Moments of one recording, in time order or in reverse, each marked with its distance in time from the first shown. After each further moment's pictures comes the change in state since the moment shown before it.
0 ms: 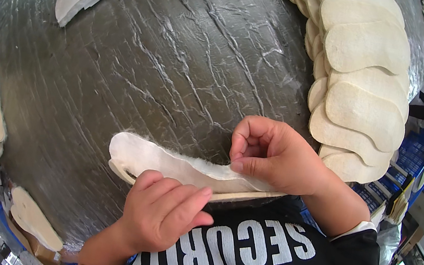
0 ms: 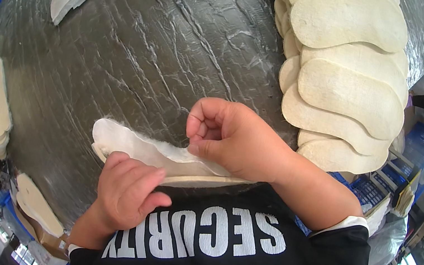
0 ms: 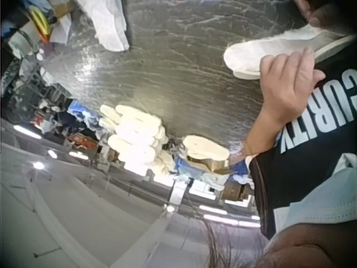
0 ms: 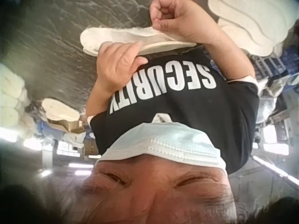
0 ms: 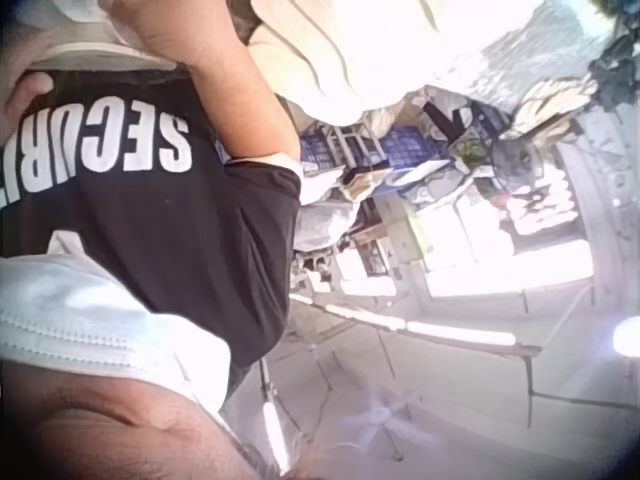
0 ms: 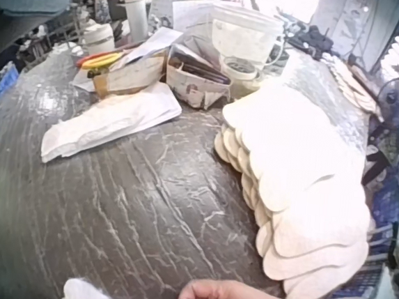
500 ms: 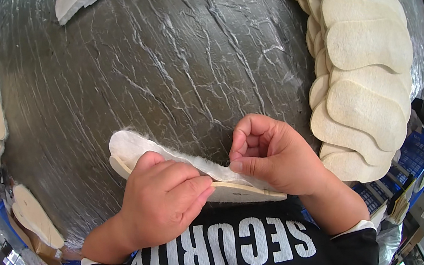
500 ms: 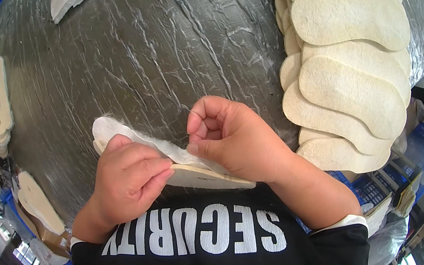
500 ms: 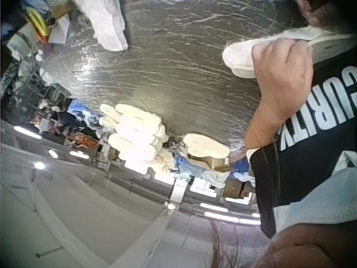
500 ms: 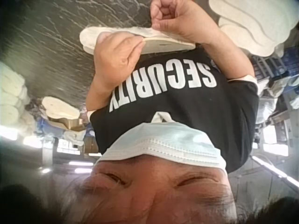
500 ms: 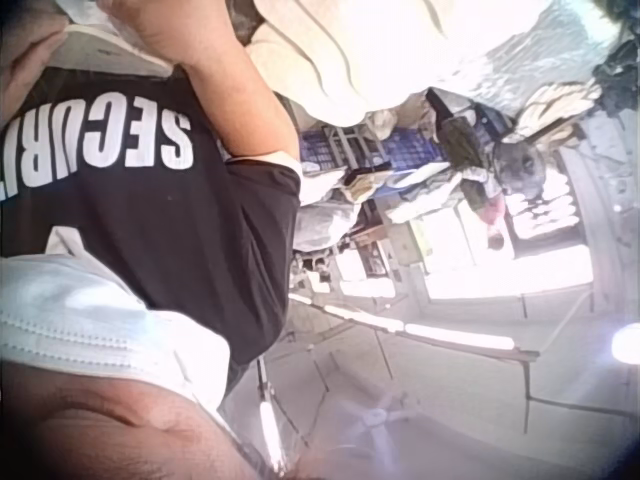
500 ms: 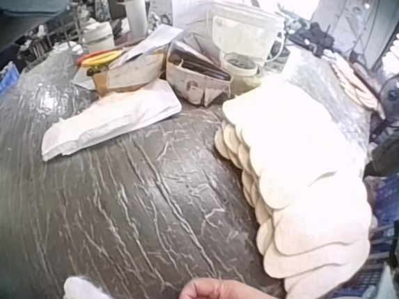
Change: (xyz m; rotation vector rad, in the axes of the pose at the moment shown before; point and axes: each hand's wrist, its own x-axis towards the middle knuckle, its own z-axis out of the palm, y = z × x) left_hand 0.025 0.002 -0.003 -0.074 -0.066 -0.152; right_hand -0.001 0.008 0.003 0.149 0.009 -0.011
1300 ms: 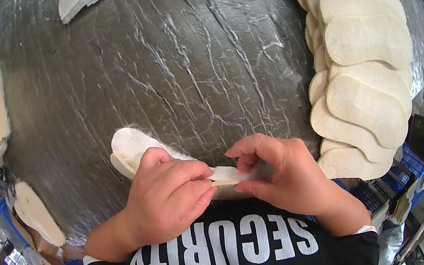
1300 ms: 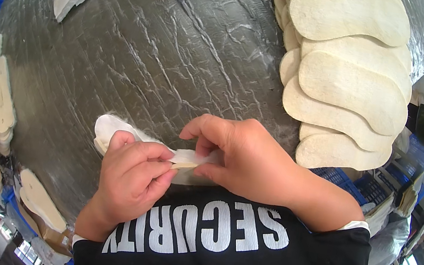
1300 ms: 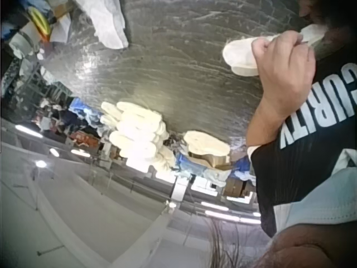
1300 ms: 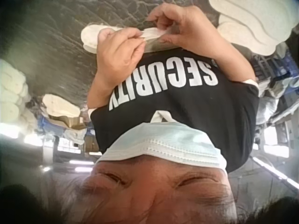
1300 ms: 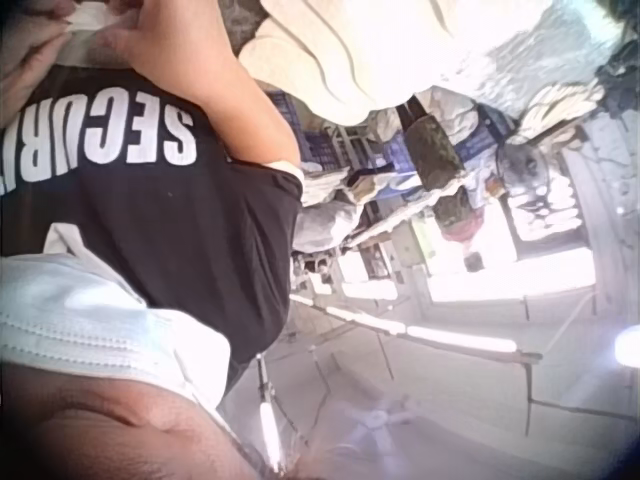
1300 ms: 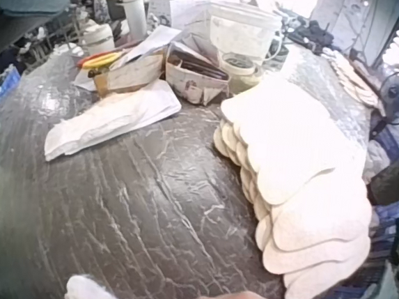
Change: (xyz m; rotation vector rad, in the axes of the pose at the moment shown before) left_hand -0.006 0.000 0.003 0.071 0.027 0.078; right_hand -0.026 -0.018 0.010 -0.805 0.022 -0.097
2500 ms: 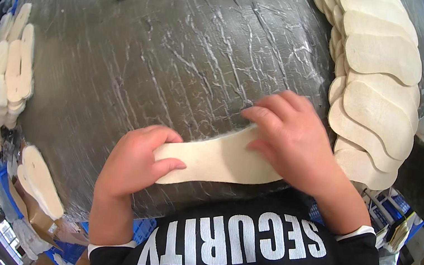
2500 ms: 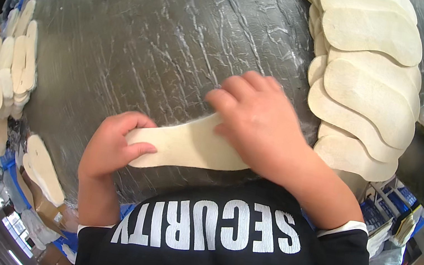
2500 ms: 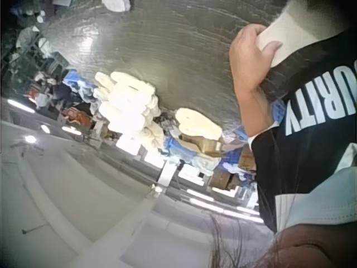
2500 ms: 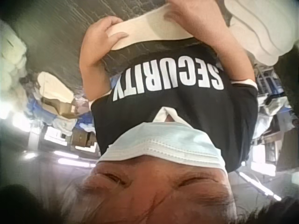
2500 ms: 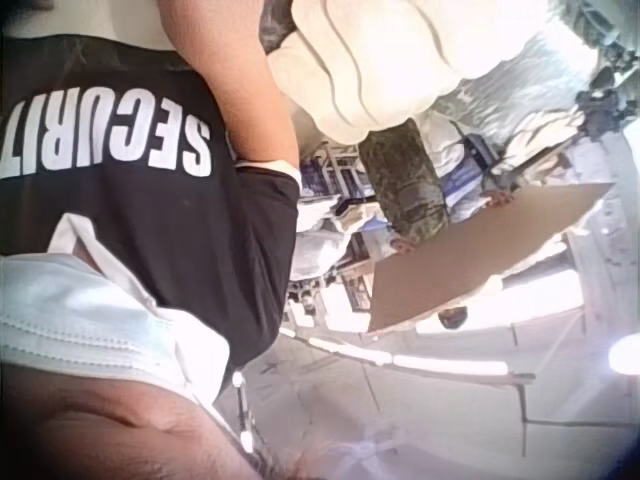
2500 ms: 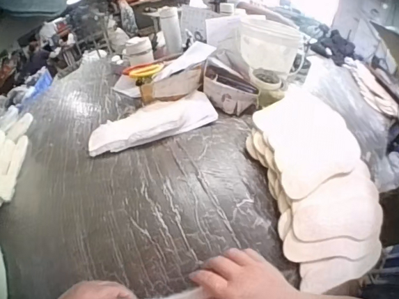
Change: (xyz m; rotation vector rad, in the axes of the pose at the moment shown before) left_hand -0.046 -0.031 -0.041 -0.065 -0.236 -0.590; right_hand 0.025 -0.001 0.015 -0.840 0.230 -0.353
